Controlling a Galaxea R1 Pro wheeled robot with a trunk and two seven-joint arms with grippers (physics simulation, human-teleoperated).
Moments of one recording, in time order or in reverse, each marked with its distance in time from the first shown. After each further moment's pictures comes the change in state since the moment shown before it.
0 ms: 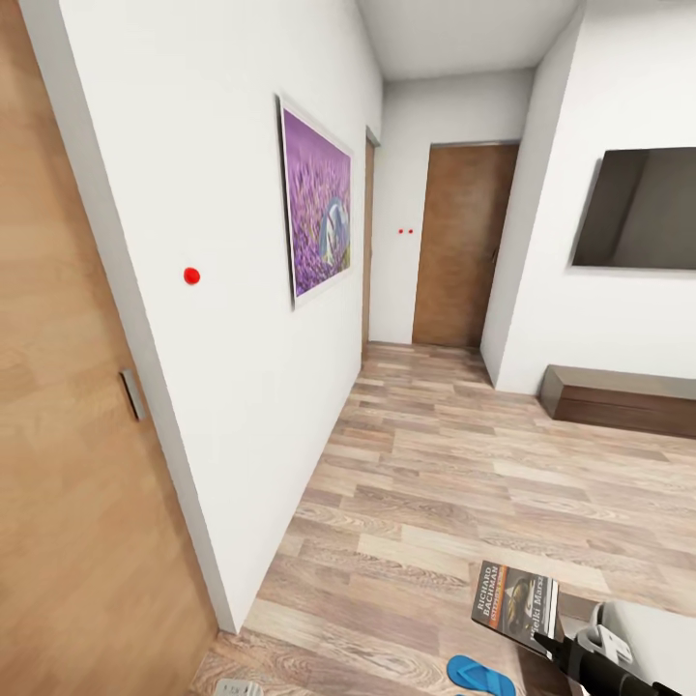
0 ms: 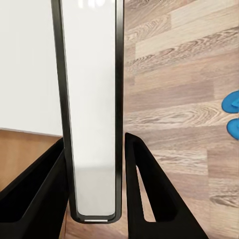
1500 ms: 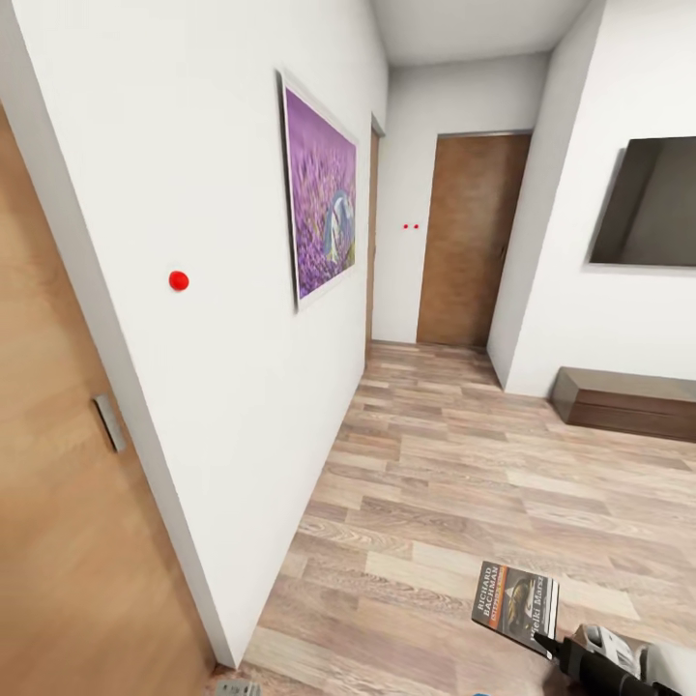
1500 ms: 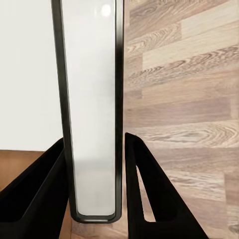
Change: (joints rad) left arm 0.000 0.000 0.000 0.000 0.000 0.000 0.000; right arm 0.000 0.000 0.001 0.000 0.000 0.000 -0.001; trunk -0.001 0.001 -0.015
